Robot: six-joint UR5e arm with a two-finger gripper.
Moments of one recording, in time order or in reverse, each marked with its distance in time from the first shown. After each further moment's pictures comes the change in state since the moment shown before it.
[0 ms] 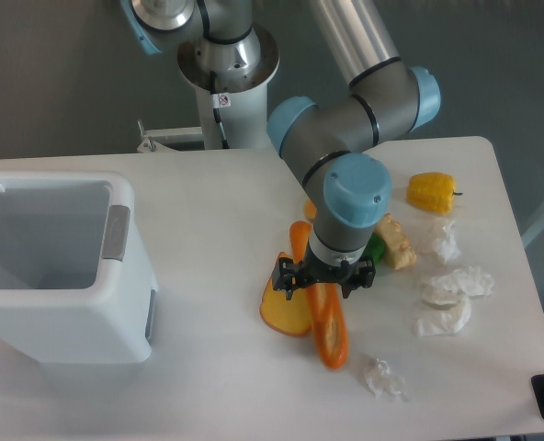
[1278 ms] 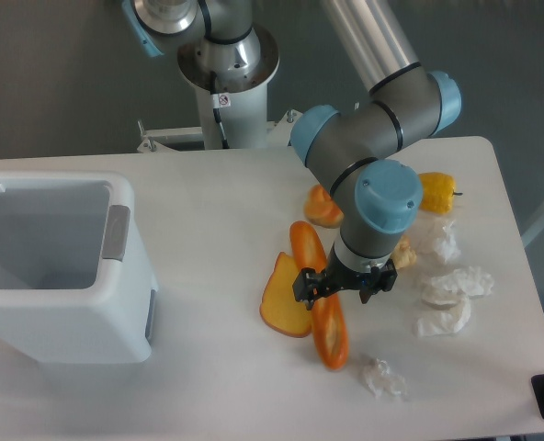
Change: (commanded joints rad) arm 0.032 -0.040 0.049 0.051 -0.020 -0.109
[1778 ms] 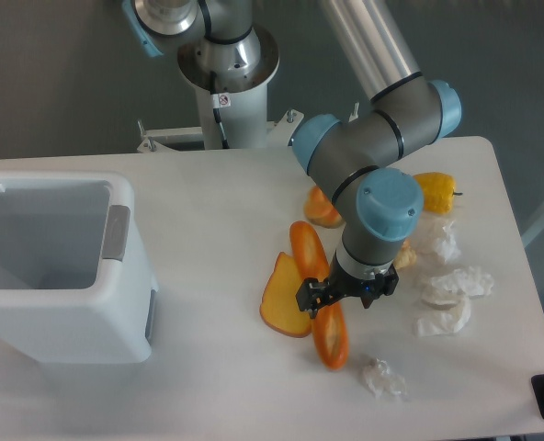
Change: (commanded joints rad) arm 0.003 -0.046 -0.003 0.003 0.005 -0.014
